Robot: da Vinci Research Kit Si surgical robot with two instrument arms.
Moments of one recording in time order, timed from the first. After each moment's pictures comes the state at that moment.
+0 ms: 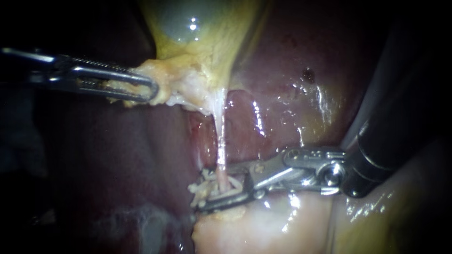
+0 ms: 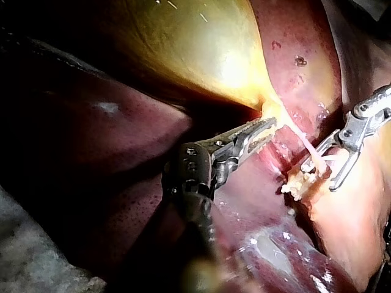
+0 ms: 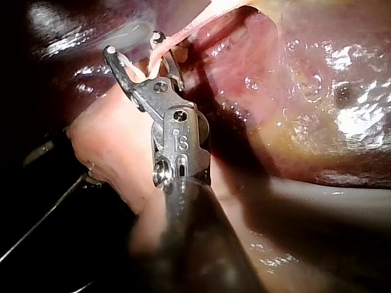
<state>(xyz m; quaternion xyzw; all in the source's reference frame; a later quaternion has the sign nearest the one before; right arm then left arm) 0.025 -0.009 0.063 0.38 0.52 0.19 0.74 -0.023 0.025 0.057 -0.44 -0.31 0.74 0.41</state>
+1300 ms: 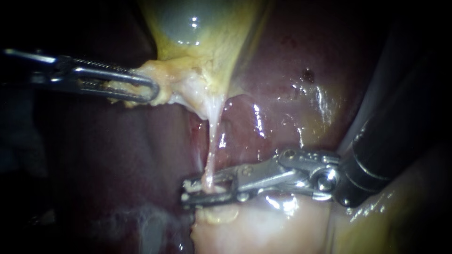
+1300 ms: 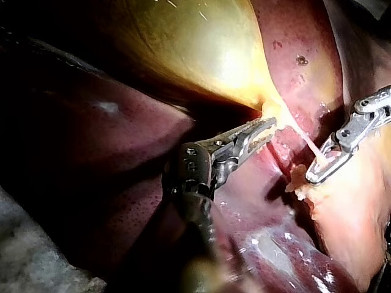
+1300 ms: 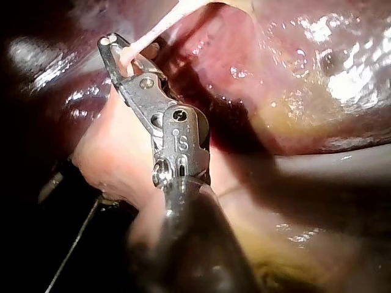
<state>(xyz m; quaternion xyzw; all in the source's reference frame) 0.025 -0.008 0.063 0.43 0.49 0.27 0.71 -0.023 0.025 0.058 -0.44 -0.30 0.74 0.41</state>
